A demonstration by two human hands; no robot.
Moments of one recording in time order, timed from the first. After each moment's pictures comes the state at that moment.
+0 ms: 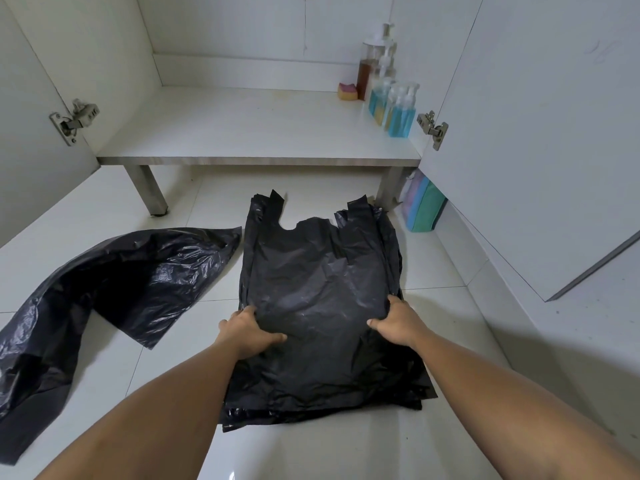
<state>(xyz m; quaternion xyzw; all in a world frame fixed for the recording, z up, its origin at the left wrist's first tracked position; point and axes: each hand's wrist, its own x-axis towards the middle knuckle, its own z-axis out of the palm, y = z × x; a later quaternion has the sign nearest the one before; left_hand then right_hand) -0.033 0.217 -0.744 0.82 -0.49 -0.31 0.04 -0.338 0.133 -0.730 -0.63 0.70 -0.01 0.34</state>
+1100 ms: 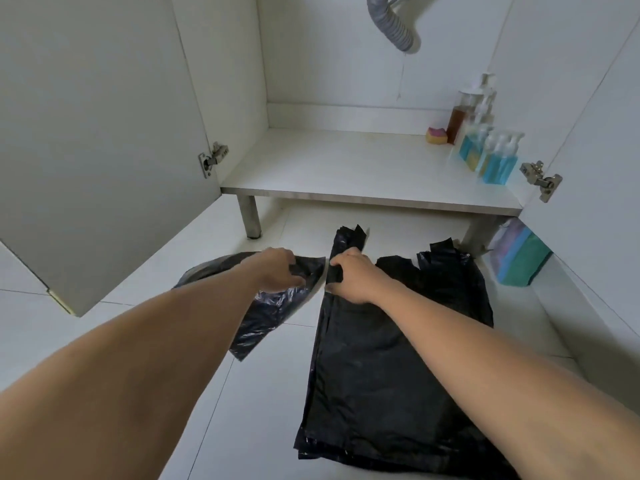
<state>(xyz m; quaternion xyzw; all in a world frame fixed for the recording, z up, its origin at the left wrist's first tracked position) 0.087 0.181 -0.580 0.77 -0.62 -0.15 -0.02 -0.098 0.104 -0.606 -0.87 0.43 -0.01 0.23</state>
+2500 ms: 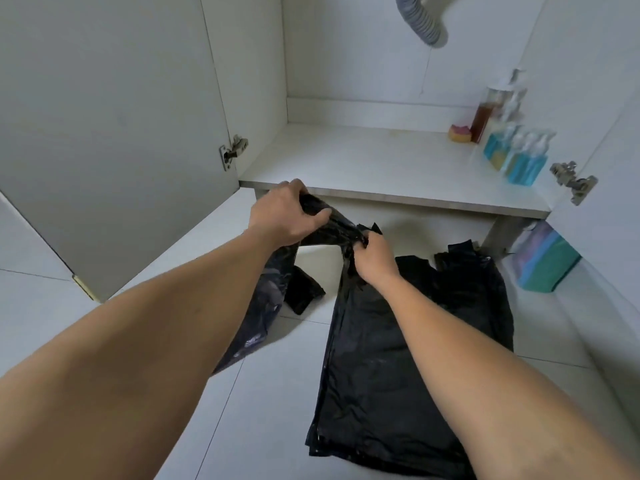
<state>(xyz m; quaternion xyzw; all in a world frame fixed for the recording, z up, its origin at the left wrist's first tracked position) 0.096 0.164 -0.528 0.79 -0.56 0.02 0.26 -0.074 0.094 -0.607 -0.74 0.51 -0.27 0.36</state>
